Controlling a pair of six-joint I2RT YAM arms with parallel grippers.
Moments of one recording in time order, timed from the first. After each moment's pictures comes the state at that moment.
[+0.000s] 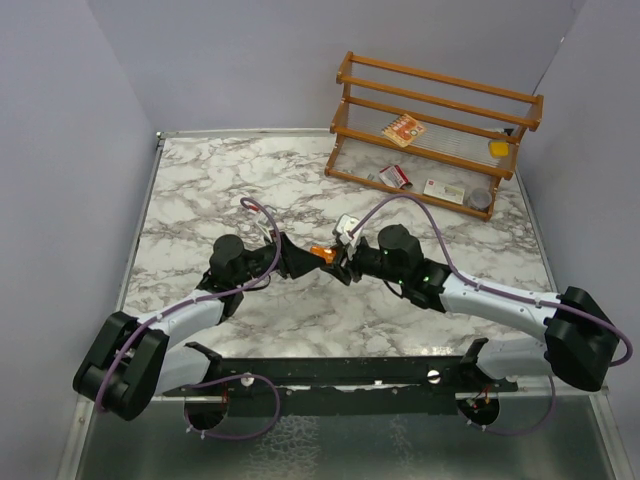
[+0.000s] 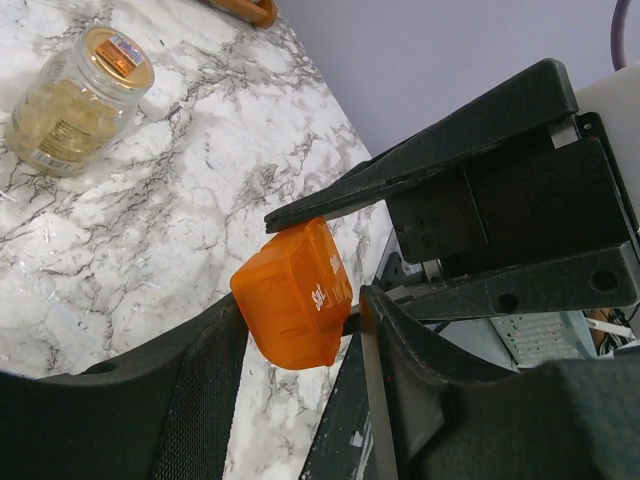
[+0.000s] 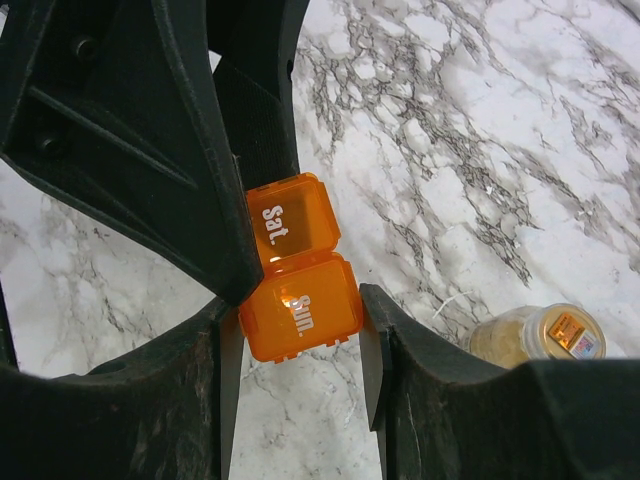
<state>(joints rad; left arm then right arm) -0.46 1.18 0.34 0.79 0.68 -0.86 0.90 1.27 0.70 0.29 -0.20 -0.17</state>
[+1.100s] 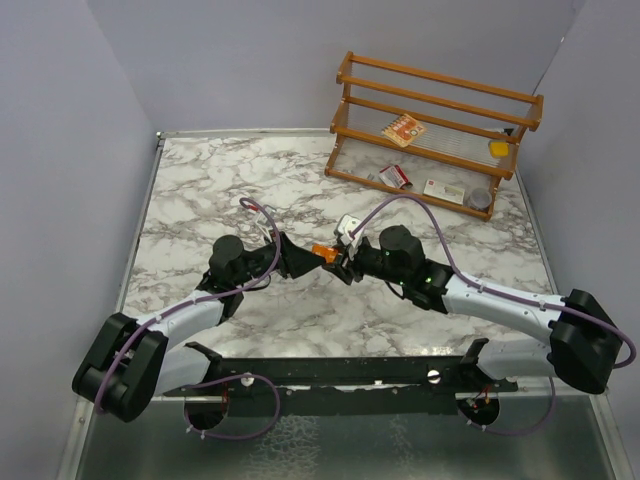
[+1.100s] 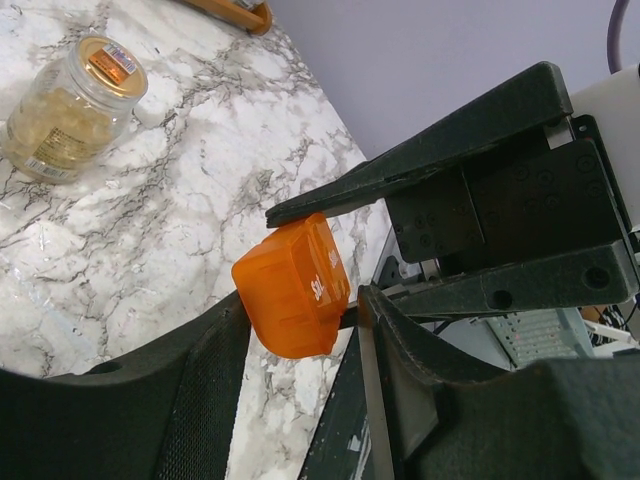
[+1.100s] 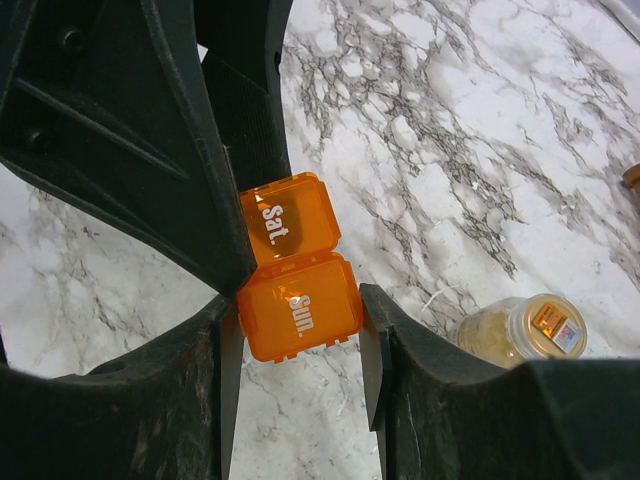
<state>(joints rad) -0.46 1.17 0.33 0.81 0.67 -0.87 0.90 1.25 0.70 0.26 -0.15 -0.18</state>
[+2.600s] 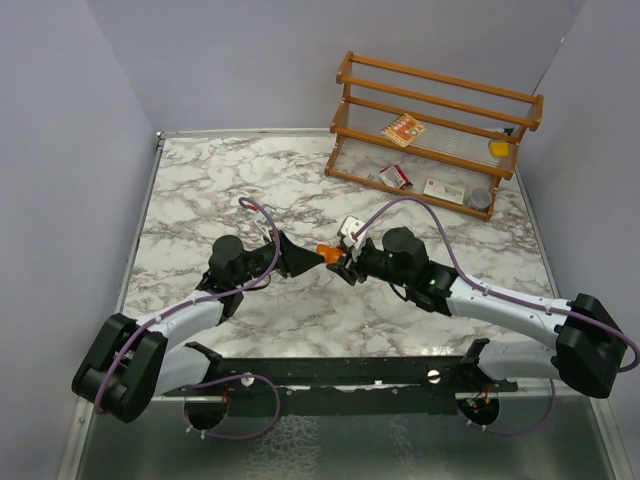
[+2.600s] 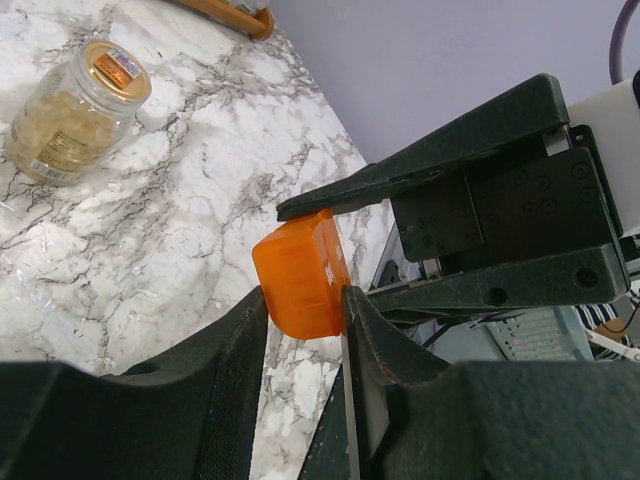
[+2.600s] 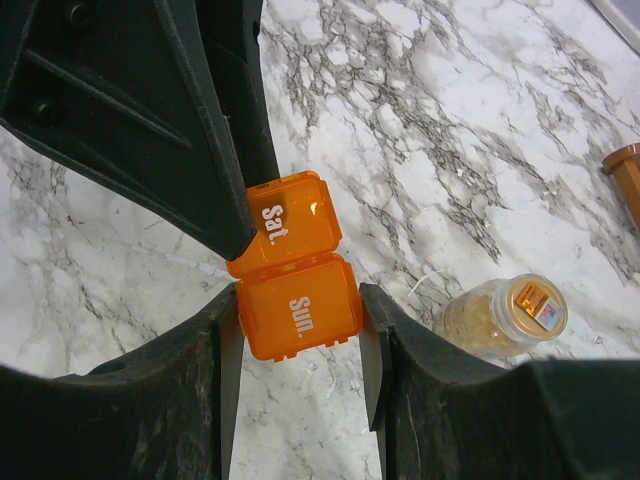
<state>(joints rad) -0.46 1.17 0.33 0.81 0.66 -0.87 0.90 1.22 0.68 0.24 -0.12 -0.19</state>
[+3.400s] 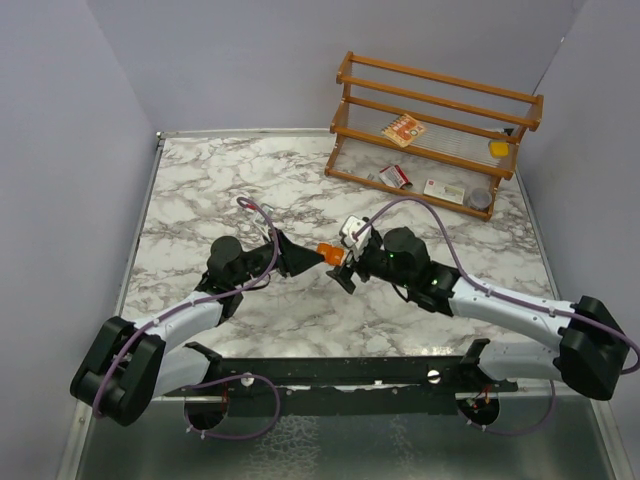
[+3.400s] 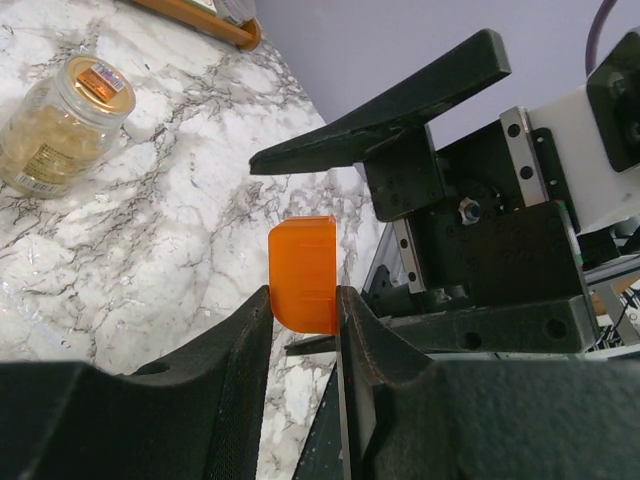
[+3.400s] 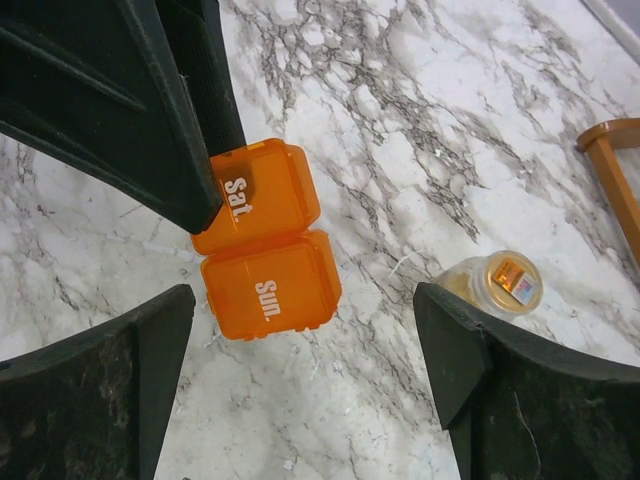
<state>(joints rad) -0.47 1.15 0.33 0.82 0.66 -0.89 0.90 1.22 0.68 0.20 -0.09 -0.21</state>
